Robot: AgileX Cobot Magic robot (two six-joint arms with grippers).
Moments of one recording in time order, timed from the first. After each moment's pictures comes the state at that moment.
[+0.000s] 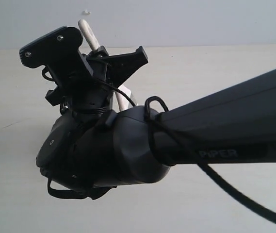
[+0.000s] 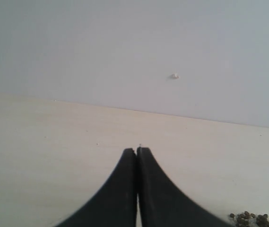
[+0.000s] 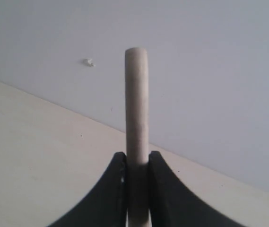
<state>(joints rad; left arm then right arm) -0.09 0.01 0.00 0.07 0.13 -0.26 1.20 2.04 -1.26 -1.73 1.20 1.84</state>
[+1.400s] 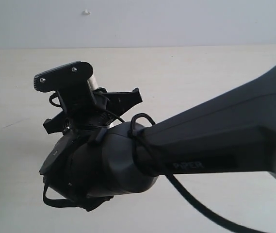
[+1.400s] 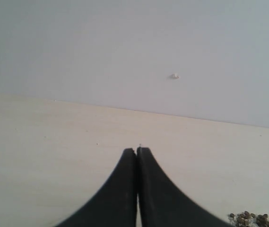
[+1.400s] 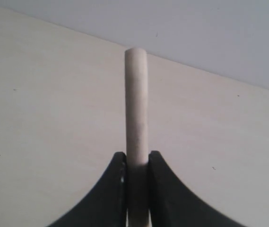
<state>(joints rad) -0.09 0.01 0.00 0.07 0.13 -0.26 1.20 2.11 -1.26 -1.58 1.01 1.99</state>
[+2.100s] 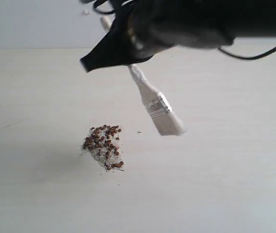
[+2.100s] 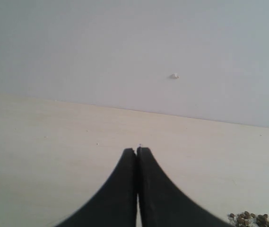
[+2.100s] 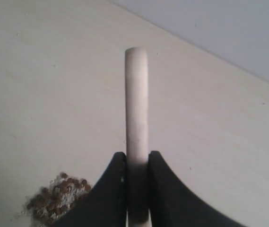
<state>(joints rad) -0.09 0.01 0.00 0.07 0.13 -0.26 0.85 1.66 -1.26 -0.69 0.53 0.72</state>
